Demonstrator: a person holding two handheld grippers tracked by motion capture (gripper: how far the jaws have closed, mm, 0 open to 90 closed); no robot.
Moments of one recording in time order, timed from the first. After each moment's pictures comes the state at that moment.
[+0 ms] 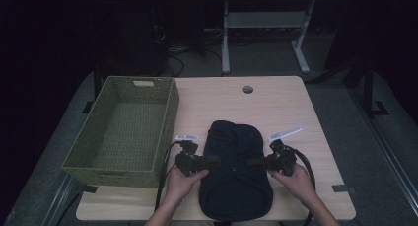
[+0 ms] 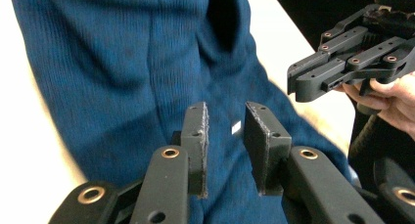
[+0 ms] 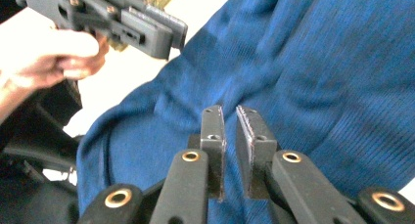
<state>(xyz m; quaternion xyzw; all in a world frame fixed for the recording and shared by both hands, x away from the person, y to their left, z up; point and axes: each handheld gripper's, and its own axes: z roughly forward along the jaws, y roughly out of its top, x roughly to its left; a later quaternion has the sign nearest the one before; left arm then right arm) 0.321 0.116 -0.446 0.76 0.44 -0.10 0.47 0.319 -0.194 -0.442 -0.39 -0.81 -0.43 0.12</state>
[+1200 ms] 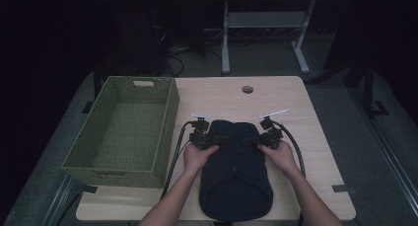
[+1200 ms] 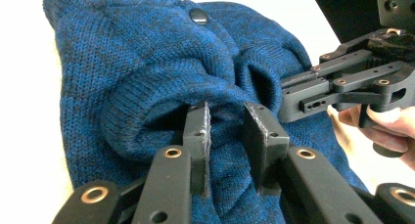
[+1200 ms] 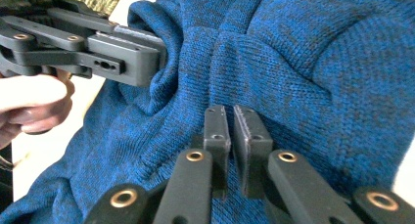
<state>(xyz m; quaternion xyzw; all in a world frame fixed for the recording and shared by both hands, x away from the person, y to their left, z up) 0.401 0.084 -0.469 0.74 0.50 -0.09 0.44 0.412 -0.184 -0.478 -0.47 -0.77 -0.40 0.13</state>
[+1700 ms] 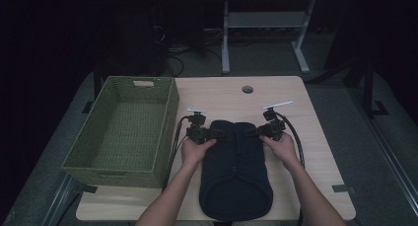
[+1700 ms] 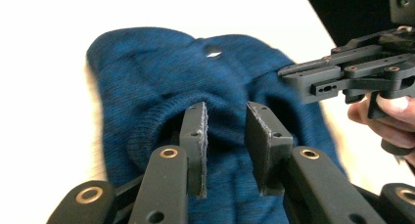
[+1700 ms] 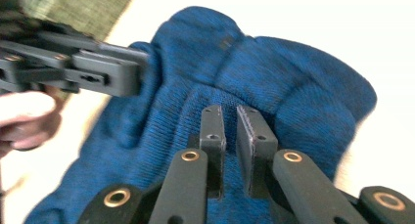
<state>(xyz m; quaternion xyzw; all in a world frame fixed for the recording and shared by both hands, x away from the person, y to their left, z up) 0.415 0.093 -0.462 0.73 0.51 -0.07 0.44 0.431 -0.192 -0.462 -0.49 -0.76 -0.41 0.11</state>
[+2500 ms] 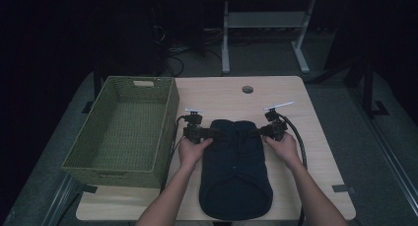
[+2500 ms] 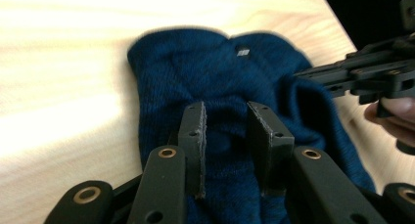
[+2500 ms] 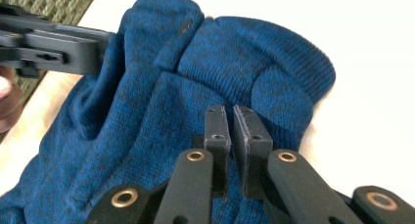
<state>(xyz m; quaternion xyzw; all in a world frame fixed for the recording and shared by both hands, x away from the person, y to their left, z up) 0.414 0.100 -0.462 0.73 0.52 -0.05 0.43 0.436 -0.201 -0.471 -0.50 -0.77 -0.39 0.09</state>
